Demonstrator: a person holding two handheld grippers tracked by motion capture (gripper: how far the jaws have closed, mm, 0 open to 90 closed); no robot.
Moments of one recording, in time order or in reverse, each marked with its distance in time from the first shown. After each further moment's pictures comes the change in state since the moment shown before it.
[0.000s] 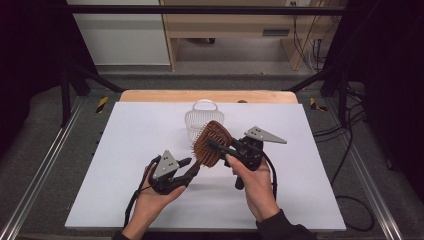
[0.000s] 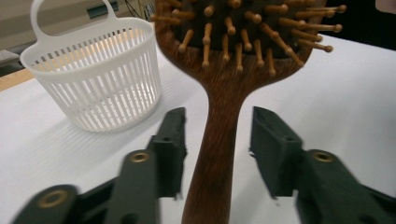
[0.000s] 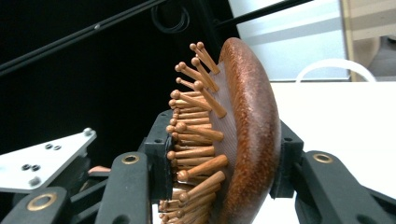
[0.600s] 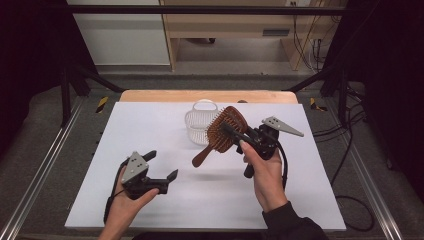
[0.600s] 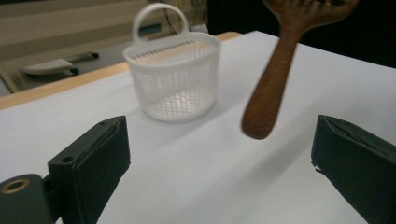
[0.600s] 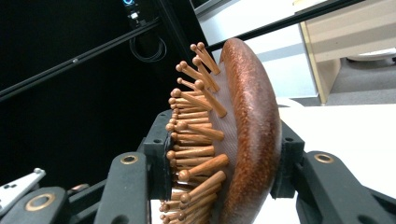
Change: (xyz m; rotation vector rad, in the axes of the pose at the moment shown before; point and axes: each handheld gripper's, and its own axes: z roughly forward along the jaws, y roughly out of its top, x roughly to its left) left arm 0.040 -0.027 -0.053 -0.121 0.155 -0.065; right arm -0.018 0.028 -0.015 -0.098 -0.087 0.035
